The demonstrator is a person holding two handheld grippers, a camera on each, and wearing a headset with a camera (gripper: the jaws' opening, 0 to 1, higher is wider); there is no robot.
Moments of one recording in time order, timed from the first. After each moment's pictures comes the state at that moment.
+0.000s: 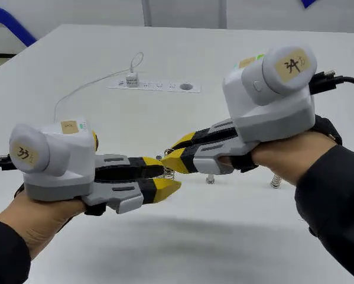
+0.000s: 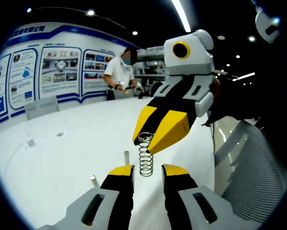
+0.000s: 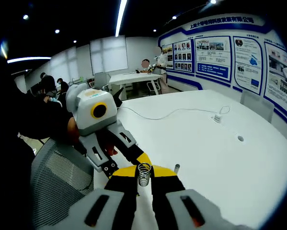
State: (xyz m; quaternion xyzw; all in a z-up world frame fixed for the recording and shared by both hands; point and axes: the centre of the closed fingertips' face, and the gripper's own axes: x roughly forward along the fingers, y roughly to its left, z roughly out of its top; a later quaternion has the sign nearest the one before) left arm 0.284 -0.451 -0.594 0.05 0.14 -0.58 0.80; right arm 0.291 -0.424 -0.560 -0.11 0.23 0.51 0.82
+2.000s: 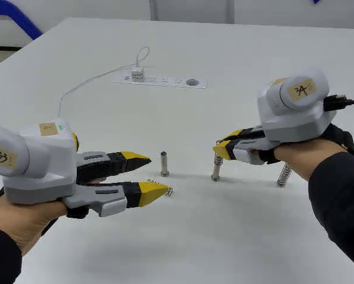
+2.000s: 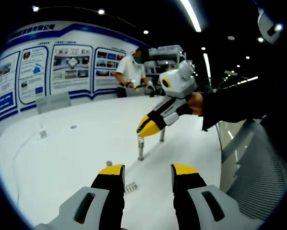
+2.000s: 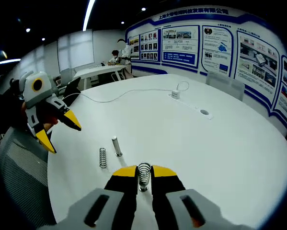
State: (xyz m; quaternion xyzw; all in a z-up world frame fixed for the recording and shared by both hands) left arm 0.295 -0.418 -0.603 0.05 0.15 -0.54 0.83; right arm 0.367 -0.509 -0.629 -0.12 0.28 0.37 0.88
